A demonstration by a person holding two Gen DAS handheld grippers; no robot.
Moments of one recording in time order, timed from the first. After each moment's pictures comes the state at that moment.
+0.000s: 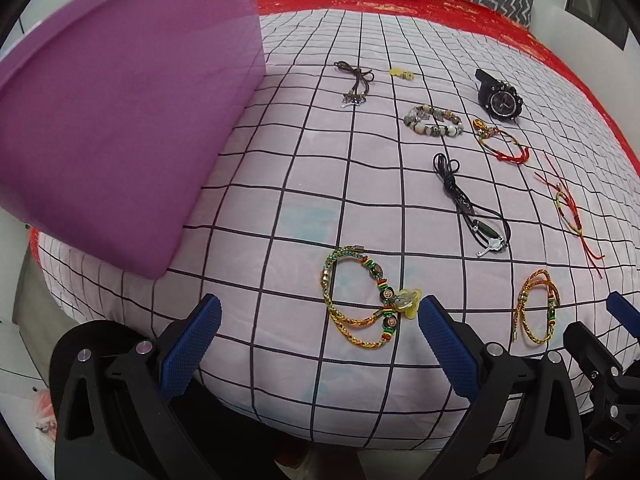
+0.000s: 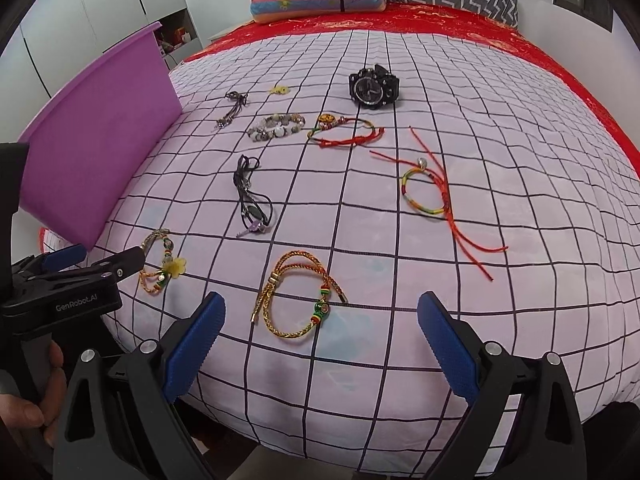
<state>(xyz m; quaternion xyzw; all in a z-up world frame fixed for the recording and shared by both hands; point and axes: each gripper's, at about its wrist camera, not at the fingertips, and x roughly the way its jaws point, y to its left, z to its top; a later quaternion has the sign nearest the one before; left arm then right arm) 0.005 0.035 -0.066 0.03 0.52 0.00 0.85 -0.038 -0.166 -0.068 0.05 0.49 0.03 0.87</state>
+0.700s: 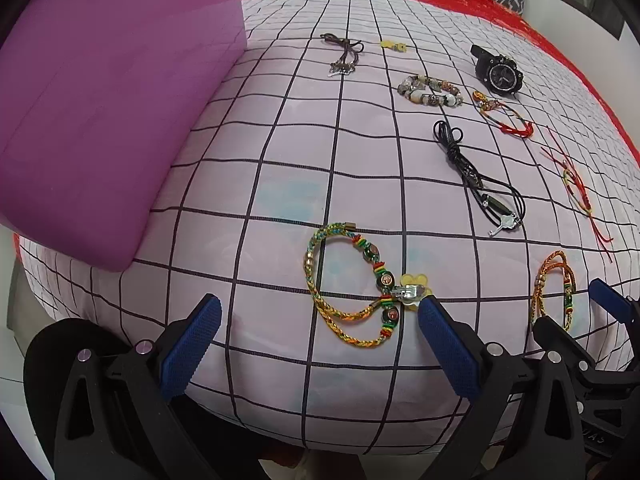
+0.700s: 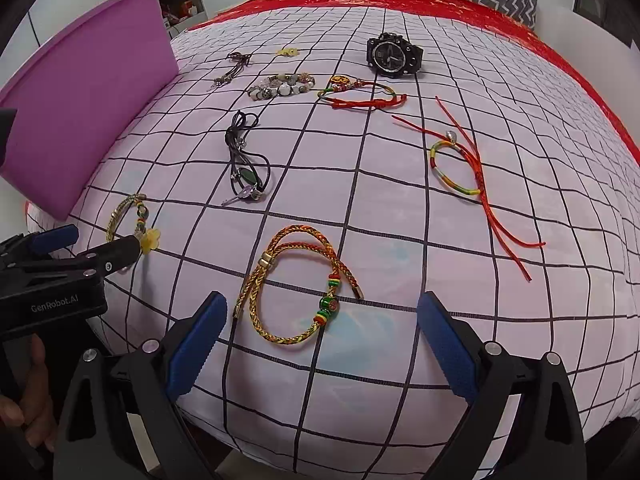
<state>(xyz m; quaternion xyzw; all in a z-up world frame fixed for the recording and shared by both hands) 0.014 0.032 -0.094 0.03 0.54 -0.02 0.84 -0.020 -0.150 -0.106 0.01 0.52 0.04 0.85</state>
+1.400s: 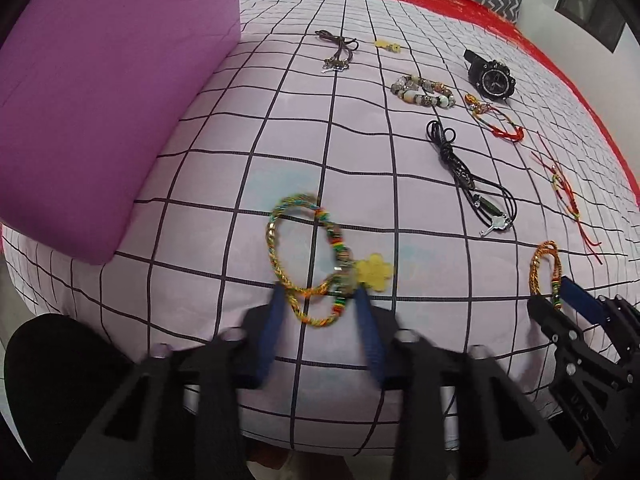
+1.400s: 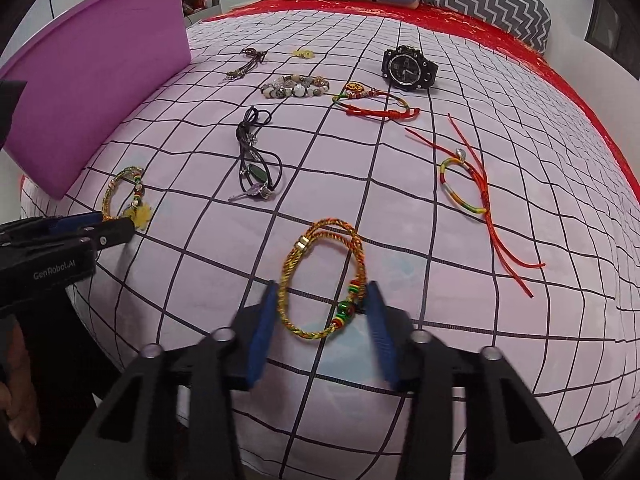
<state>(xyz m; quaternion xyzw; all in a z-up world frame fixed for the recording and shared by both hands) 0.016 0.039 -0.095 -0.01 0.54 -0.05 0.84 -0.022 -0.142 -0.106 -0.03 0.51 0.04 0.86</state>
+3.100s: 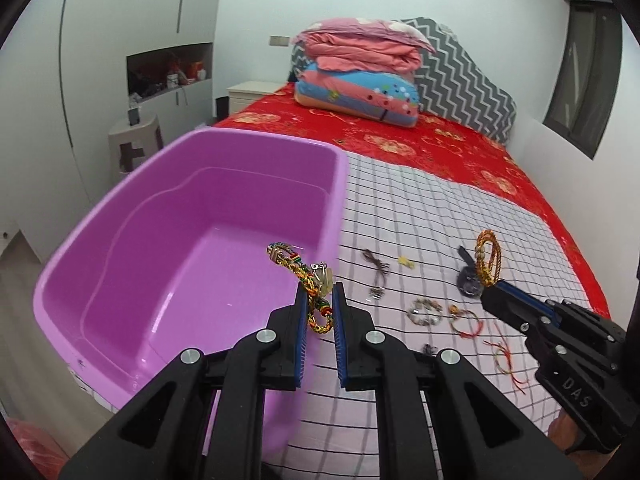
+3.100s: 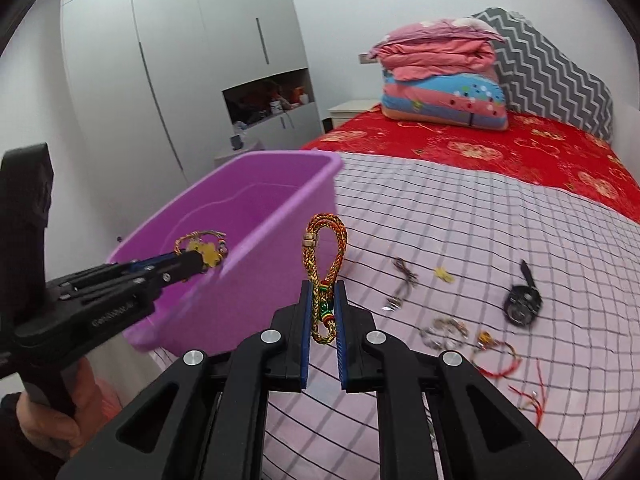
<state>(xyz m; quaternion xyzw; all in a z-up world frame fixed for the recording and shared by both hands) 0.048 0.154 0.100 -0.07 0.36 -0.03 0.93 0.051 -0.020 0.098 0.02 0.34 0.22 0.91</state>
